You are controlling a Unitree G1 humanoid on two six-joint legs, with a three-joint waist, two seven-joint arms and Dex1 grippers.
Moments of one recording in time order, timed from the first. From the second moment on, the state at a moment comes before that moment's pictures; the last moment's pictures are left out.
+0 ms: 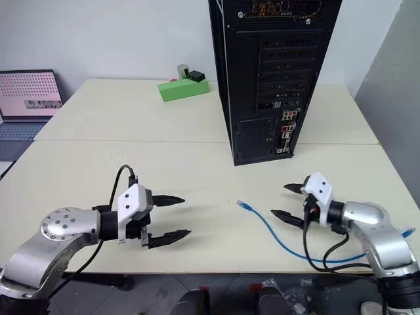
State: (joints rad) left arm -0.07 0.85 0.03 -0.46 -0.41 0.48 -0.99; right arm -0.17 -0.69 0.03 -0.23 0.36 0.39 0.90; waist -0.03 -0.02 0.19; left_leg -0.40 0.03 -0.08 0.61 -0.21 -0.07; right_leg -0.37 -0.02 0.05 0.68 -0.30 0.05
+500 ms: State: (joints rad) left arm -0.11 0.85 -0.03 -0.43 -0.38 0.40 -1.05; right arm -0.28 -0.50 0.23 -0.06 0.18 0.33 0.81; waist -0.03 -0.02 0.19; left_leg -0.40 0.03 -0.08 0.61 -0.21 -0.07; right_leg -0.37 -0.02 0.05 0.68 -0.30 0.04
